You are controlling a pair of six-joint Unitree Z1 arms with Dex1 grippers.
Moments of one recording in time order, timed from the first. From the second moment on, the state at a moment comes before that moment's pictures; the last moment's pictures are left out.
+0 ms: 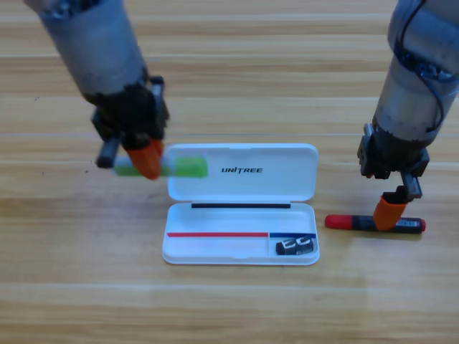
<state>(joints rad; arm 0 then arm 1) -0.74 1.95 -1.66 1.09 0.01 0.90 0.73 2.07 -1.58 0.99 -0.05 -0.85</state>
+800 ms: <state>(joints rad) -0.86 2.17 -1.78 1.09 -0.01 0.83 0.69 2.19 -1.57 0.97 -0.04 -0.91</state>
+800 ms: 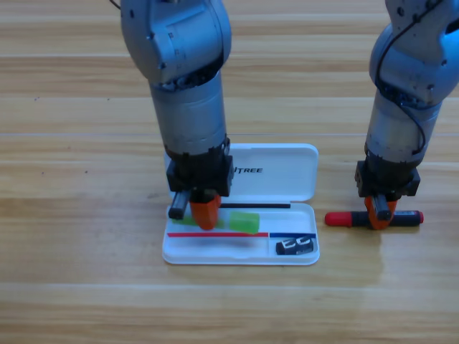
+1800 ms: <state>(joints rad) -0.87 2.21 -1.78 1.09 -0.01 0.80 0.70 1.97 -1.57 1.12 -0.02 -0.88</state>
